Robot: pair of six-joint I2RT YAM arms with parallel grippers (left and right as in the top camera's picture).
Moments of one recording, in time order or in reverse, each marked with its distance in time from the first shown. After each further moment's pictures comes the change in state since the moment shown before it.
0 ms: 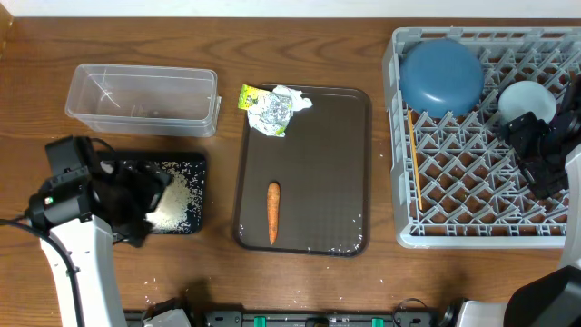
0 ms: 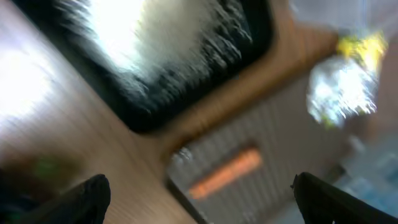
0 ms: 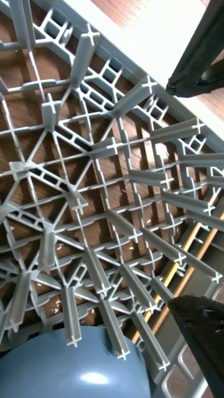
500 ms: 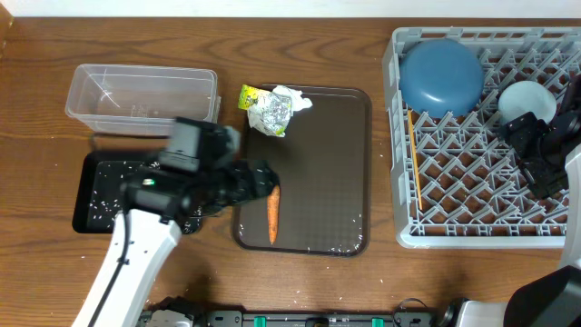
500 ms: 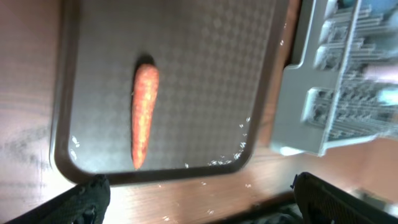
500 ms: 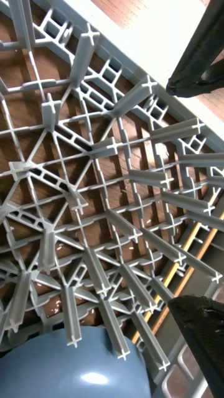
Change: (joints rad) left arm -0.665 0.032 0.000 0.225 0.011 0.161; right arm 0.000 0.000 0.000 0.000 -0.001 0.000
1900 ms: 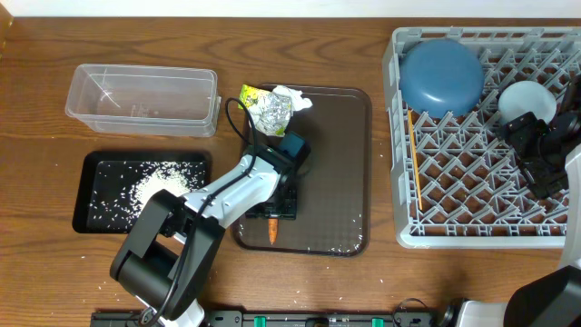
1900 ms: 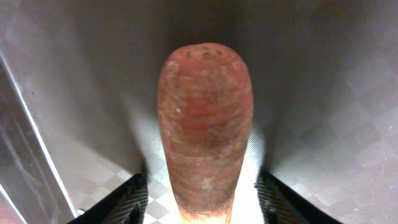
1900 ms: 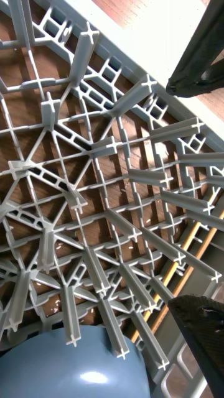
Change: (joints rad) left arm -0.310 0.616 0.000 0.116 -0.389 -0.011; right arm 0.000 0.000 0.000 0.000 -0.002 0.000
